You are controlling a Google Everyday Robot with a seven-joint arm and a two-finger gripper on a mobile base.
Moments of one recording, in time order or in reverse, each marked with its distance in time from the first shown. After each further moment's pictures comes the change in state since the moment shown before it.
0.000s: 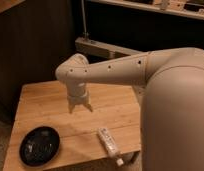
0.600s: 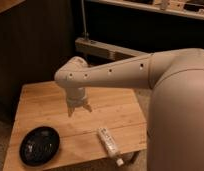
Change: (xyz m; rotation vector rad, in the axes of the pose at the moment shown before) arm 0.009 0.008 0.000 -0.014 -0.040 -0.183
